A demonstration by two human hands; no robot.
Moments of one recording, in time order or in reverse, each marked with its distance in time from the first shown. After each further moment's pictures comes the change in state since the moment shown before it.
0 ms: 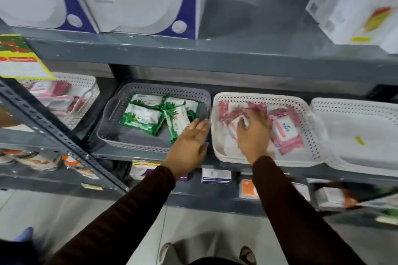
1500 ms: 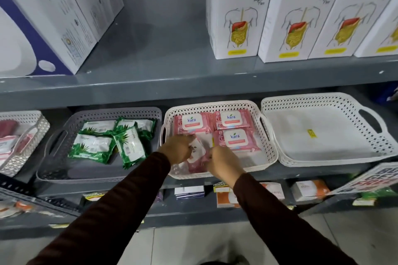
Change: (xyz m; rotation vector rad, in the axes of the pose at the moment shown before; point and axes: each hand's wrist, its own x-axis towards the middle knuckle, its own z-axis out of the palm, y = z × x) left_hand 0.114 0.064 0.046 -0.016 -0.417 -0.086; right_hand -0.010 0.068 -0.052 0.001 -0.726 0.153
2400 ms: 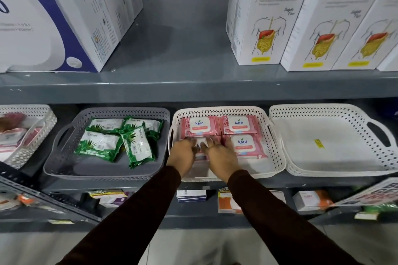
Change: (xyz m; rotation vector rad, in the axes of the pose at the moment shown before) left_hand -0.016 -0.005 0.015 -0.252 0.319 -0.263; right_hand 0.035 -0.026 0.018 -0.577 0.096 -0.357
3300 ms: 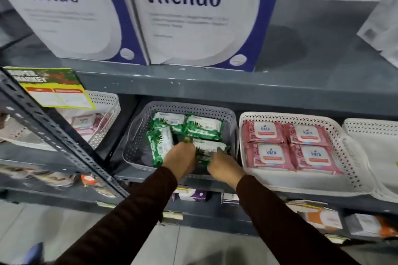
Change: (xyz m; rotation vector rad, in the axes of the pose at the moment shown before) left_hand -0.028 -0.144 -0.117 0.578 -0.127 0.019; right_hand 0.053 -0.180 -0.013 0.634 -0.034 0.147
